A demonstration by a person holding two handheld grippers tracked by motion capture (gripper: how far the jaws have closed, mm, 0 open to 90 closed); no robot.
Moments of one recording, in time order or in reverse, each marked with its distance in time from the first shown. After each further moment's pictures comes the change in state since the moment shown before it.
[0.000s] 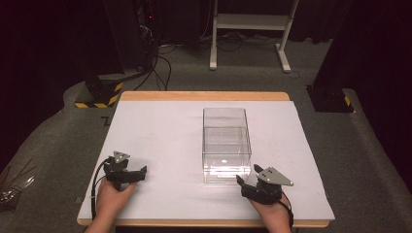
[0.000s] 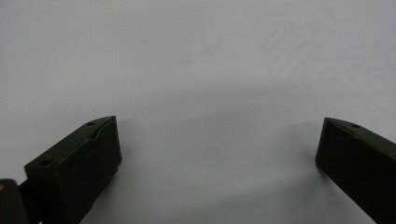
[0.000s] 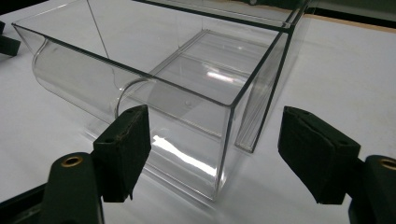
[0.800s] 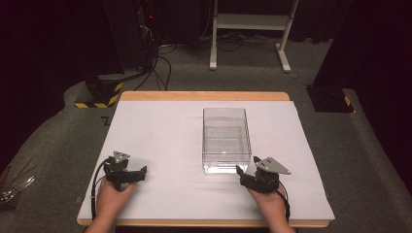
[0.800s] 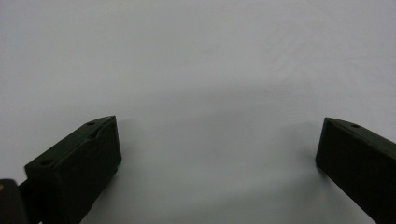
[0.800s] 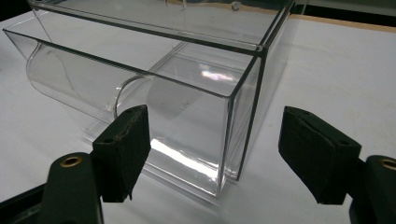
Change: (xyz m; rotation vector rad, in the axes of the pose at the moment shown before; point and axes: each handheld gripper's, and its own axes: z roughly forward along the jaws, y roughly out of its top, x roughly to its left) left arm 0.000 0.000 0.000 0.000 0.000 0.000; right arm -0.014 0.011 0.024 -0.007 -0.025 0.045
